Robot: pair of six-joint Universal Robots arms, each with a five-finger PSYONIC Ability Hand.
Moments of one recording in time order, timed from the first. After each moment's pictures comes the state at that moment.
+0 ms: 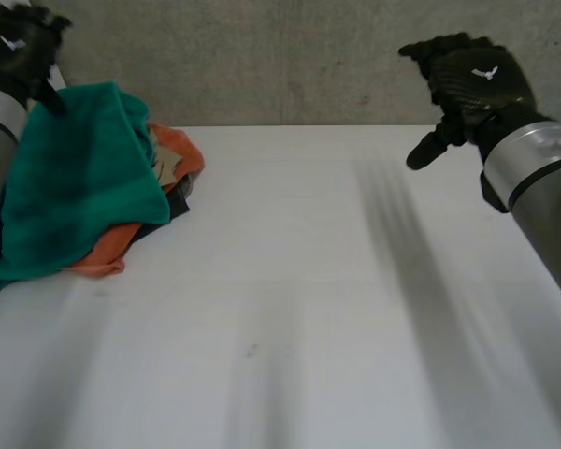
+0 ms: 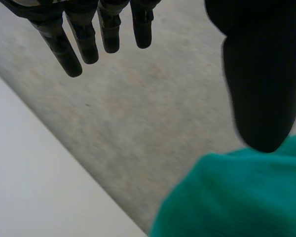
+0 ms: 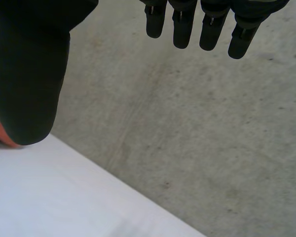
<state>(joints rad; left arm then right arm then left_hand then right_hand) 4.68 -2.19 -0.96 3.43 -1.35 3.52 1.95 -1.37 1.39 -0.11 1.47 3.02 0.20 0.20 0.20 0.20 0.04 0.21 0.20 0.20 0.20 0.05</state>
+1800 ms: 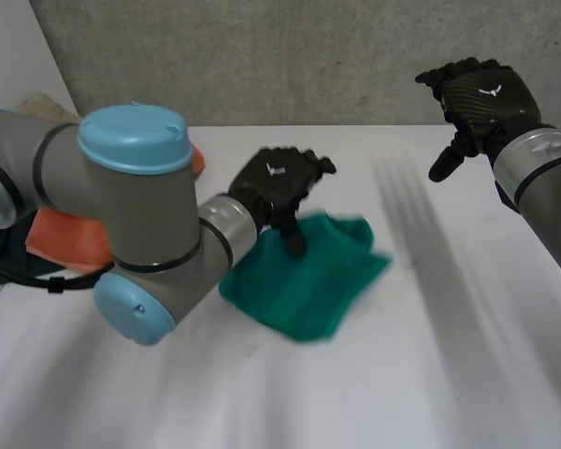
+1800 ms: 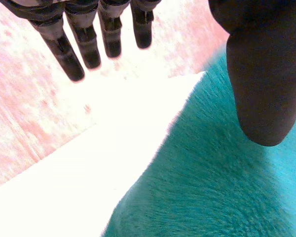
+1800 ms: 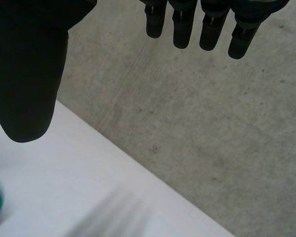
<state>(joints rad) 4.02 -2.18 -1.06 3.03 -1.44 3.30 1.87 -1.26 1.31 -0.05 1.44 2.89 0.22 0.26 0.26 0.26 0.10 0.21 0.20 0.20 0.20 0.05</state>
